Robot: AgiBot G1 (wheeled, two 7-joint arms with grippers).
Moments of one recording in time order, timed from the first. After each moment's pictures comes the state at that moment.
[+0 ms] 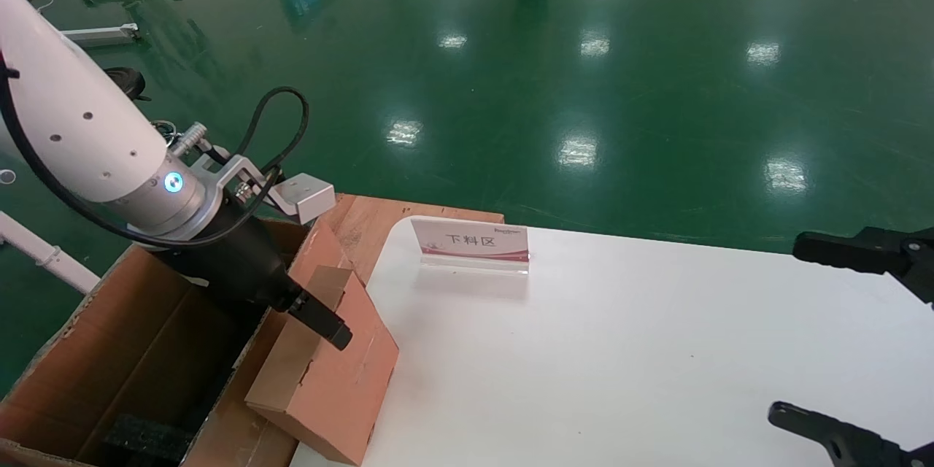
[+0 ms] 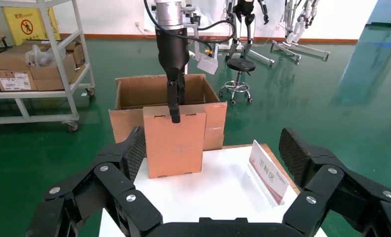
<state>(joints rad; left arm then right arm) -2.28 0.66 1.83 -1.36 1.40 1.45 -1.73 1.08 -0.61 -0.29 1.28 -0.73 -1.49 0.18</state>
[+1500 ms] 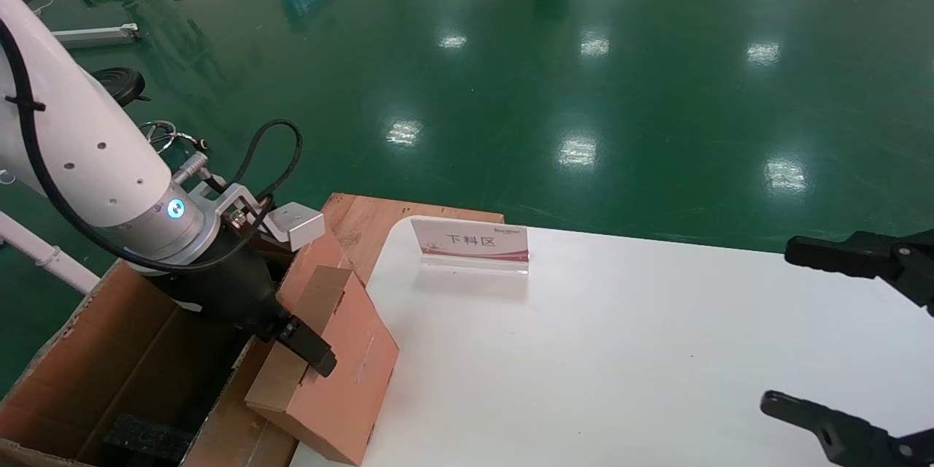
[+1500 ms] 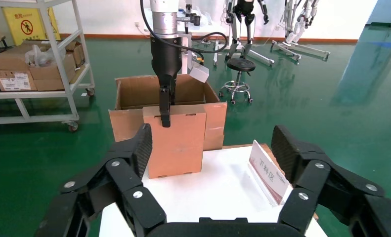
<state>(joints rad) -2.24 0.66 1.86 -1.36 1.40 1.46 -1.76 1.08 -0.61 -0.29 1.28 -0.72 -1.49 0.18</state>
